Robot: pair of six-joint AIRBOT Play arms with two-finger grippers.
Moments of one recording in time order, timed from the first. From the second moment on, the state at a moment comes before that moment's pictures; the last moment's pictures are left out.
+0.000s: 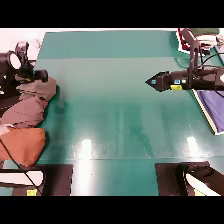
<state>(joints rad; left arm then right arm) 0.11 -1.51 1.42 1.66 -1.00 -1.68 0.24 -0.94 1.14 -0.96 1.03 1.41</state>
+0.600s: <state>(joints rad) 0.12 -1.35 1.56 1.67 -1.01 -1.65 0.24 -0.94 1.24 -0.96 0.97 1.41</state>
